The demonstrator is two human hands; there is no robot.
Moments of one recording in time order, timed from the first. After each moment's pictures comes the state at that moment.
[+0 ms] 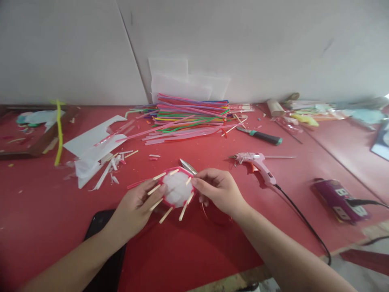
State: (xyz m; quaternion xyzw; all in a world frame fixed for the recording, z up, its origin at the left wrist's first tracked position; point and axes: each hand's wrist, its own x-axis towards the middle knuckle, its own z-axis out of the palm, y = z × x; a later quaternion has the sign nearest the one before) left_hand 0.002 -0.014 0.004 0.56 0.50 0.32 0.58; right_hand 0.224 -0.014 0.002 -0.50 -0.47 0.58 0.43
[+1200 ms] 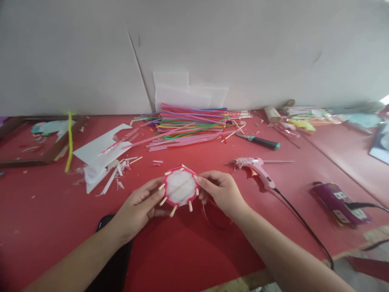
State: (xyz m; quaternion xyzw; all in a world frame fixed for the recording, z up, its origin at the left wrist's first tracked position) left_hand 0.002 -0.012 0.011 0.37 0.41 0.39 0.74; right_hand 0.220 -0.009 -0.006 -0.50 -0.42 0.60 0.47
